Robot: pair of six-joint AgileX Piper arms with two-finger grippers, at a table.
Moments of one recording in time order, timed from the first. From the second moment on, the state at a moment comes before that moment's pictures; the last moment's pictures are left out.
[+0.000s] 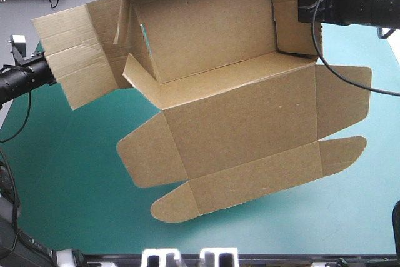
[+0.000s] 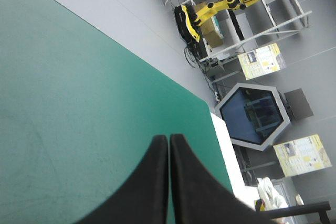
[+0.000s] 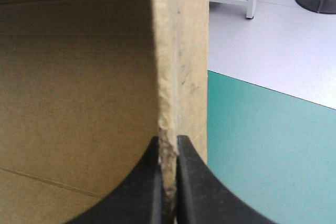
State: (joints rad) left arm 0.50 1.71 -1.28 -1.52 1.18 0.79; right arm 0.01 1.51 -2.18 0.58 1.25 -0.28
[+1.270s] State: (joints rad) left arm 0.30 1.36 -1.28 -1.49 1.21 0.67; right arm 0.01 1.63 -2.17 0.57 1.19 -0.27
